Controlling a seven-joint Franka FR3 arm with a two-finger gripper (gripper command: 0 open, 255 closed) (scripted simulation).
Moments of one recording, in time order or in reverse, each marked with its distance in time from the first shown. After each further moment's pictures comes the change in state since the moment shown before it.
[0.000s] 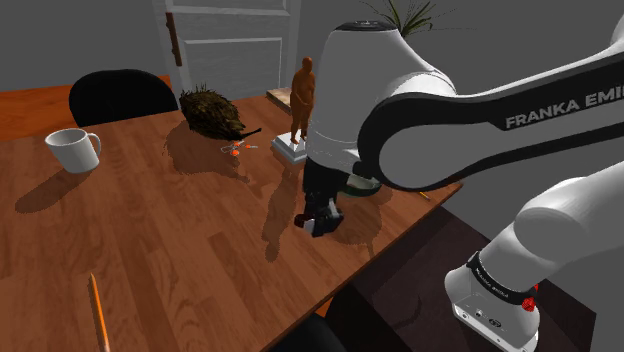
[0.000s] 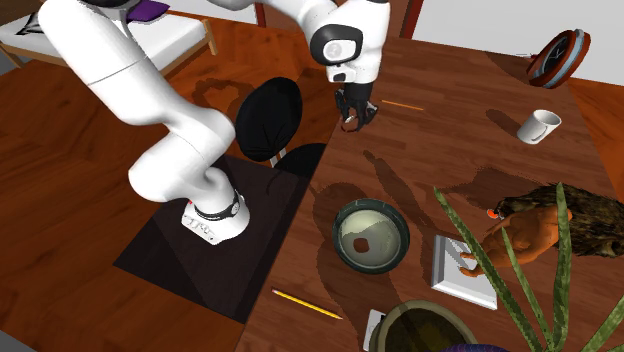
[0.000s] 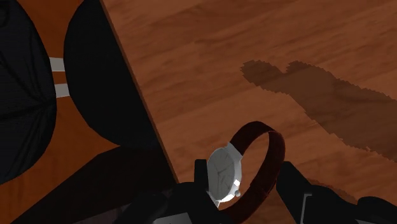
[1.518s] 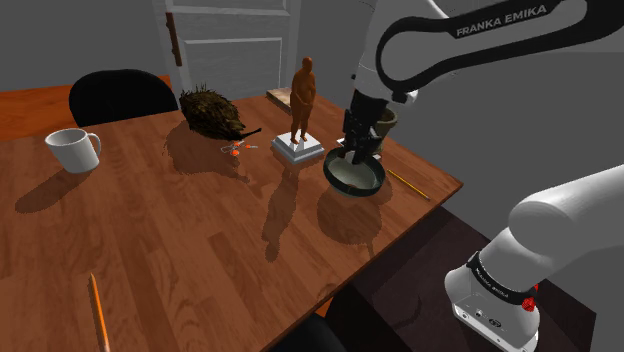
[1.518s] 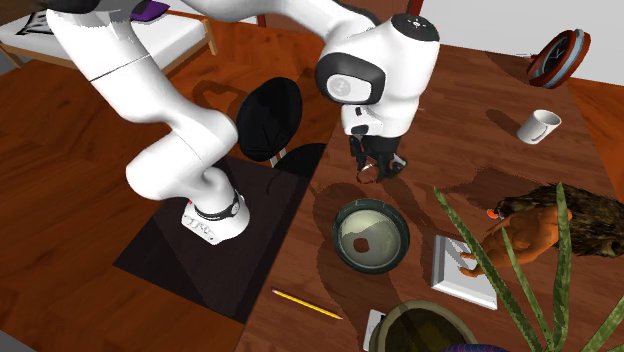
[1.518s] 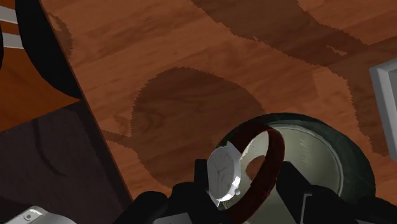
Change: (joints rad) arm -0.123 -0.054 -0.384 -0.054 -0.099 -0.087 -0.436
